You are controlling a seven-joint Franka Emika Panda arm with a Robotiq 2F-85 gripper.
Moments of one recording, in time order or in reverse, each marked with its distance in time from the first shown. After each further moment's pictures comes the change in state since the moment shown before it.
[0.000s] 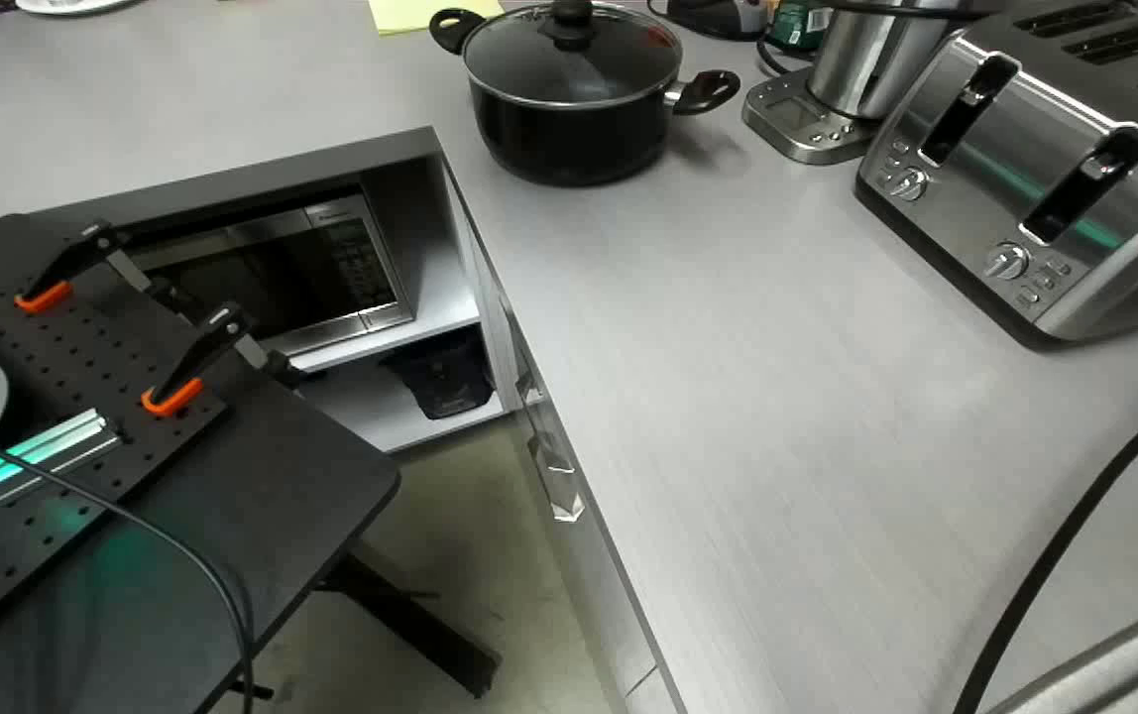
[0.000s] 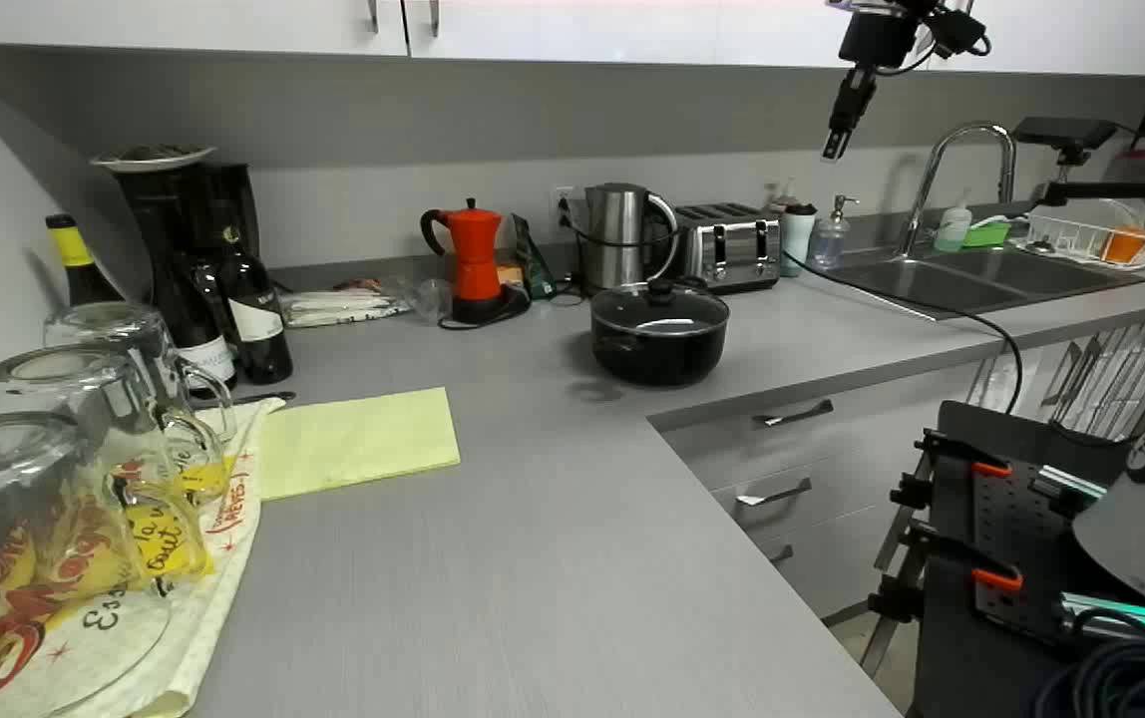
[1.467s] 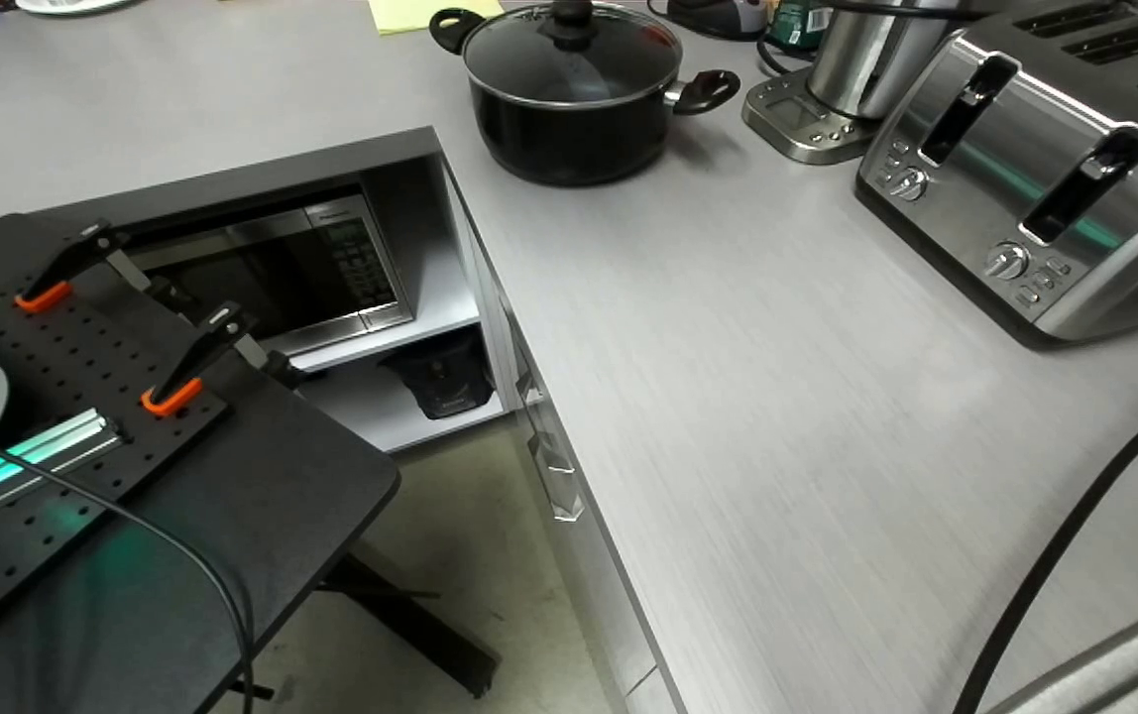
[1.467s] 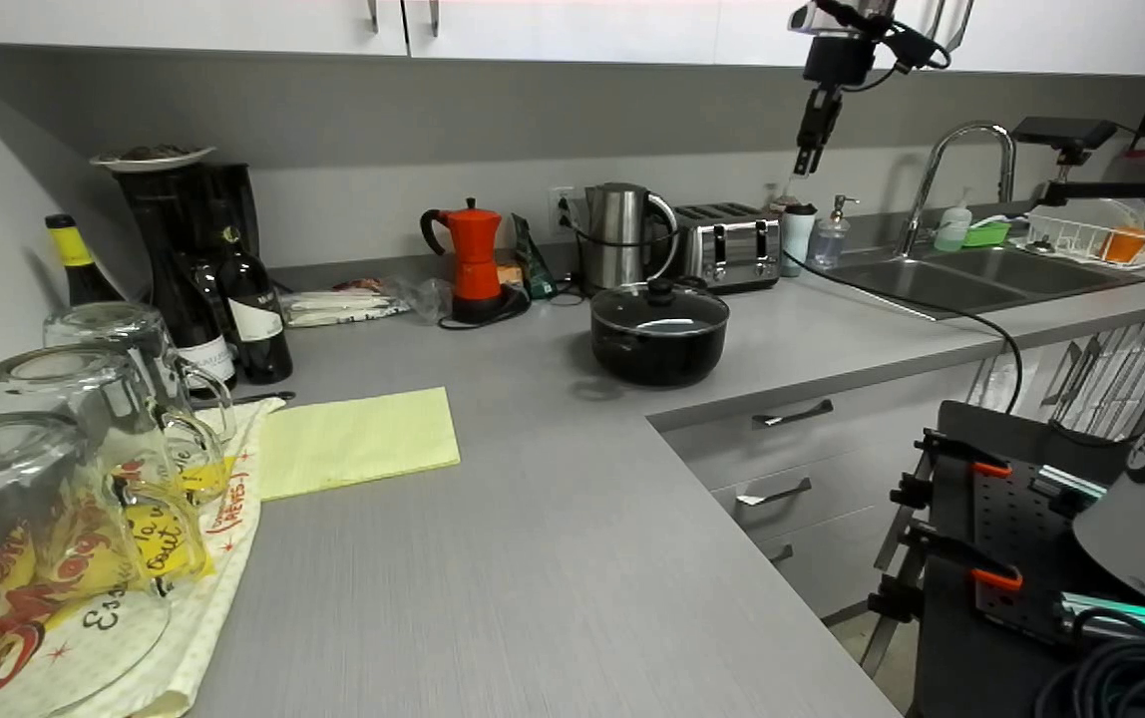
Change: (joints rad) arm 0.005 0.167 0.027 0.097 0.034 -0.003 0.004
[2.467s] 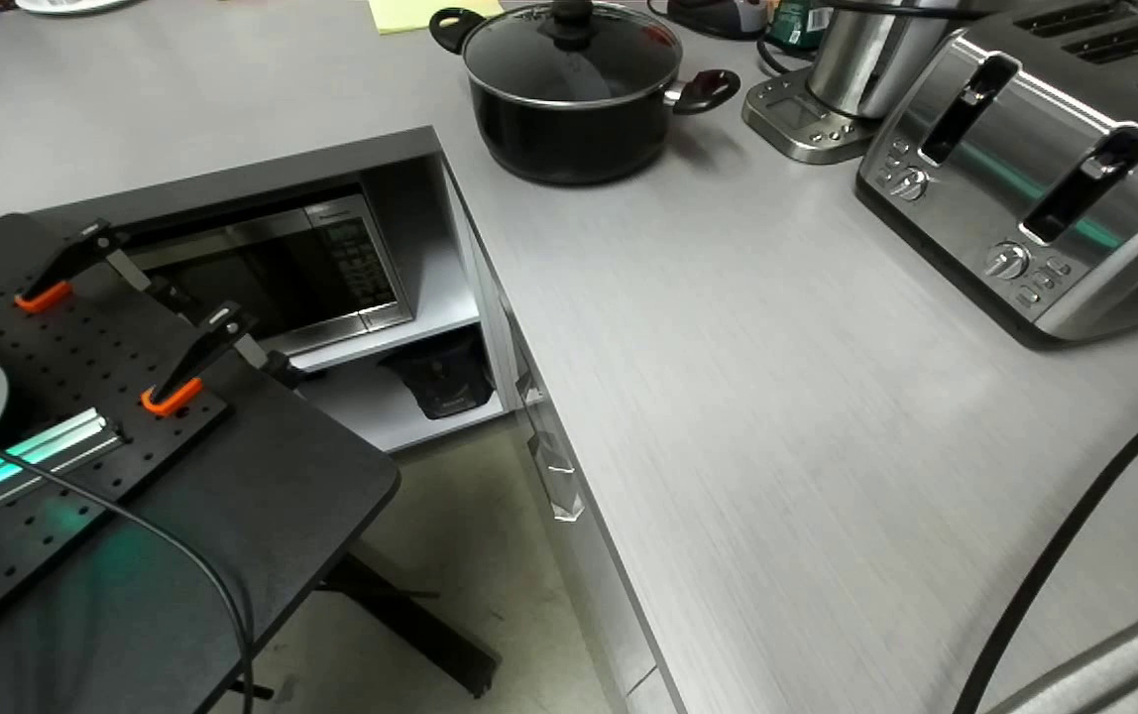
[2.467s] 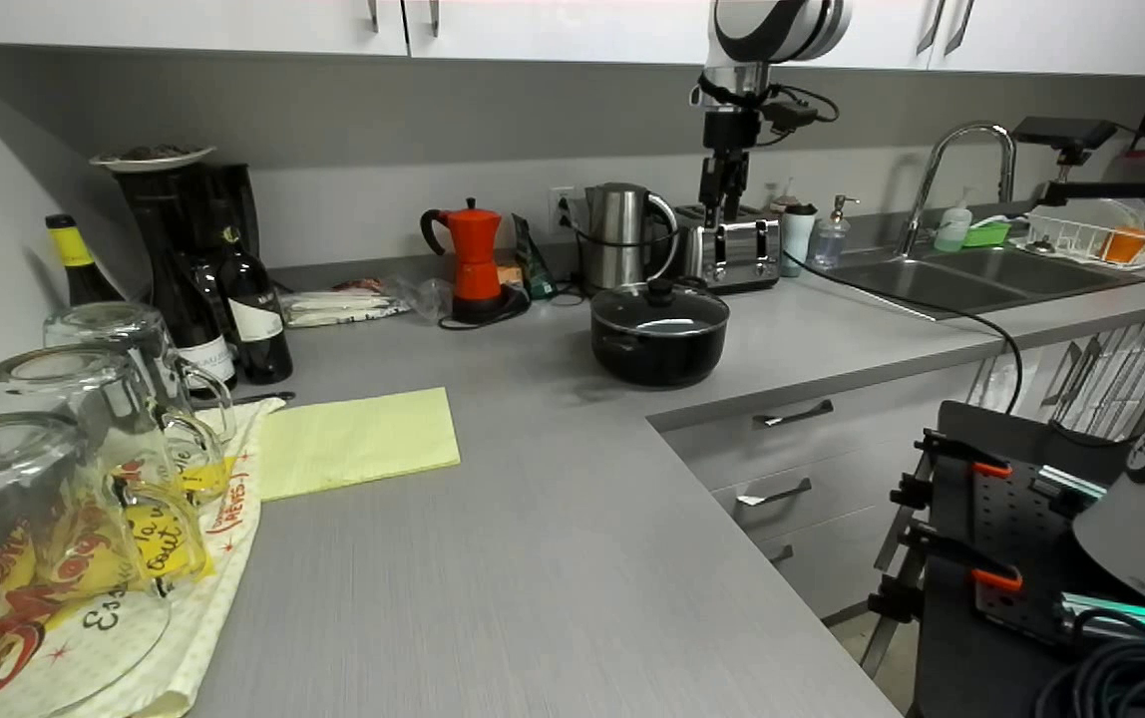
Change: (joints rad) arm -0.028 0.455 0.100 0.323 0.062 0.000 0.100
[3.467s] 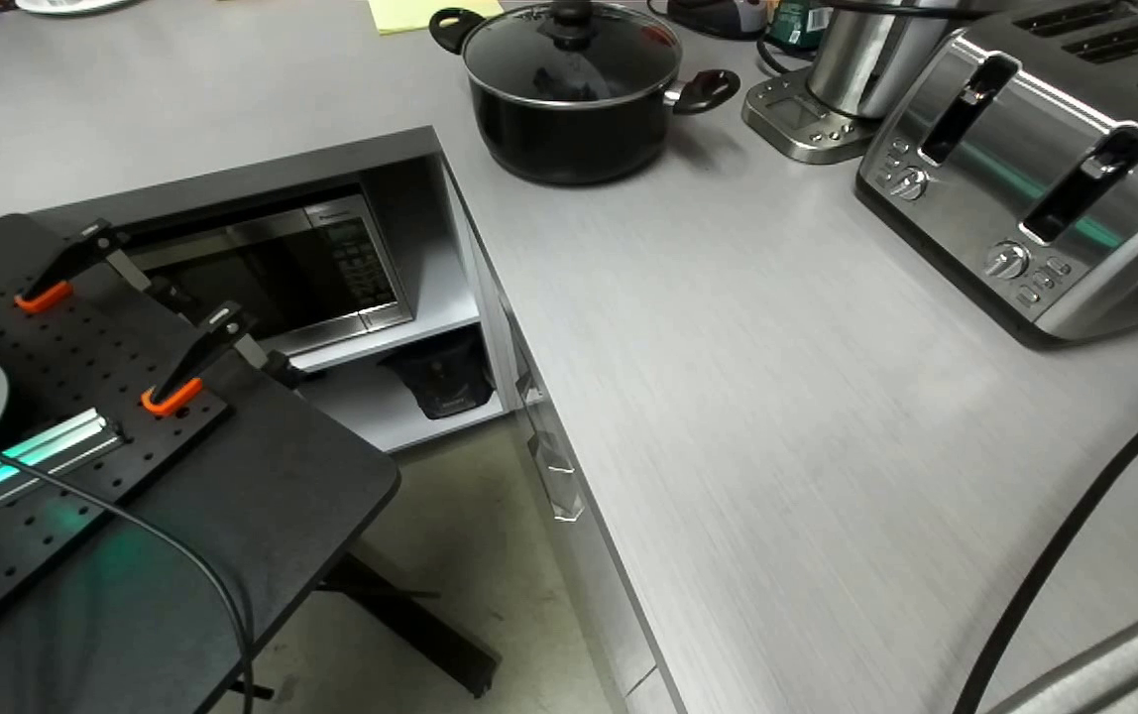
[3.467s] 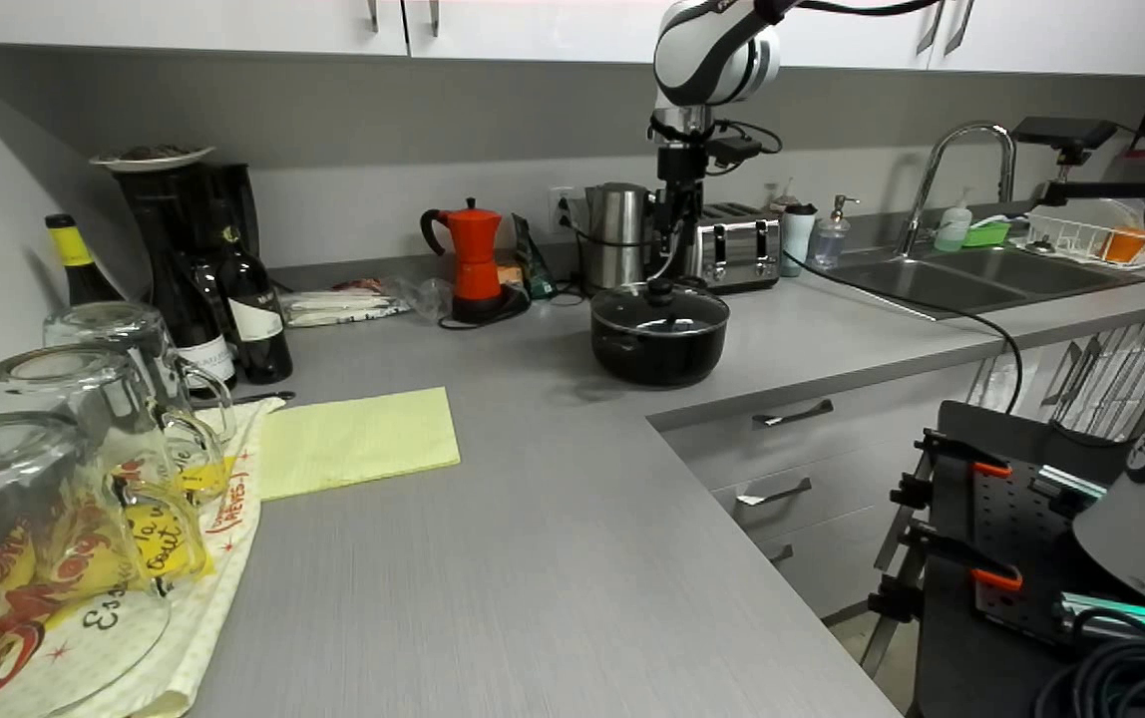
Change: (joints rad) arm -0.057 0.278 0.072 0.277 0.029 -0.035 0.011
